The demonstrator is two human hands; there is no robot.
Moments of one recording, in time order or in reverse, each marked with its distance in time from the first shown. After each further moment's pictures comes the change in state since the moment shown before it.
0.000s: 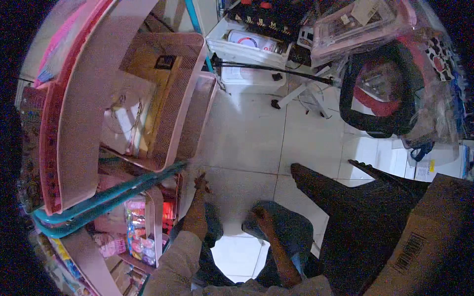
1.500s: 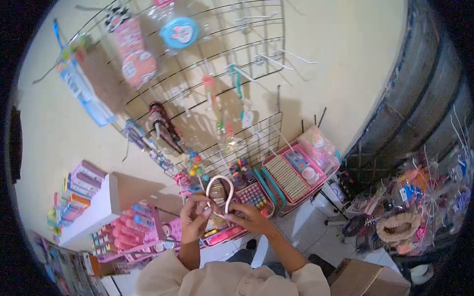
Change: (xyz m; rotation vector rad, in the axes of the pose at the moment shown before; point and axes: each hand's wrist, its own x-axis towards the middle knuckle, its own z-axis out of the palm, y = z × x) left_hand -0.287 0.371 0.922 0.843 0.446 1.163; right_hand -0.508 -0.605 0.064 -0.202 -1.368 -1.156
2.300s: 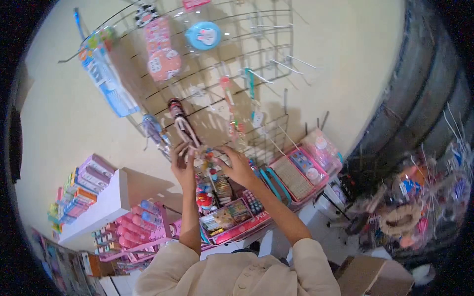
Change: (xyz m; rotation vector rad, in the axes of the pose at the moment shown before) left_hand 0.081 -0.002 -0.073 0.532 0.396 0.476; right_hand 0.121 0.012 -0.001 -0.479 0.282 -0.355
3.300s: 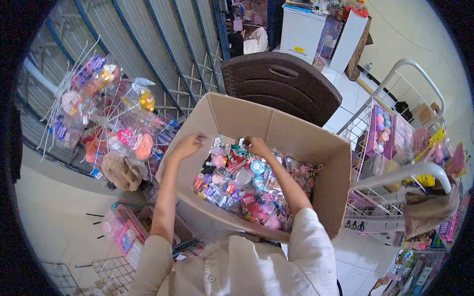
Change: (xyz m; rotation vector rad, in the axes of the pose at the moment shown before) left_hand -0.519 0.255 0.441 -0.509 -2.289 0.635; right_hand -0.725 -0.245 -0.233 -0.910 1.283 1.306
